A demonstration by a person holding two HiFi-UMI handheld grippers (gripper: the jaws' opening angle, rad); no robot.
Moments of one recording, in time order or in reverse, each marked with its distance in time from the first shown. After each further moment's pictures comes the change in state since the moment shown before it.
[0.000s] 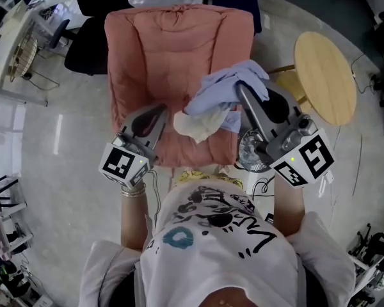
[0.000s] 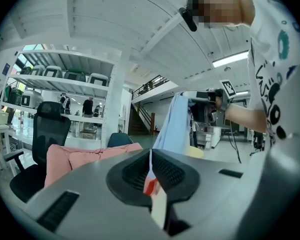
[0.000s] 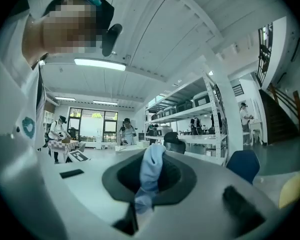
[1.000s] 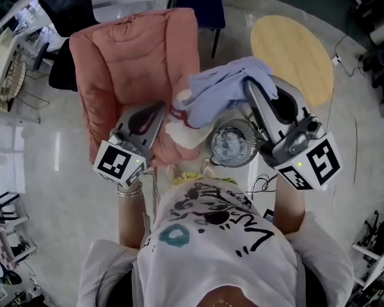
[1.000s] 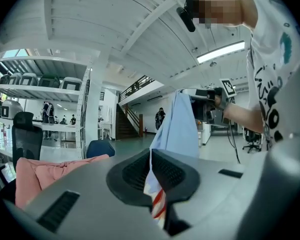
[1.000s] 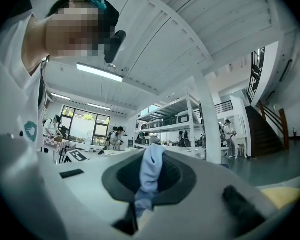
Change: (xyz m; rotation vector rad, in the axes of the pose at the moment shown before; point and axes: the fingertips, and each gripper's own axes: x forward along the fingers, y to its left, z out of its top) left arm 0.107 -0.185 0.043 0.107 -0.006 -0.108; right arm -0.214 -0.086 0.042 -0.063 -0.104 -0.124
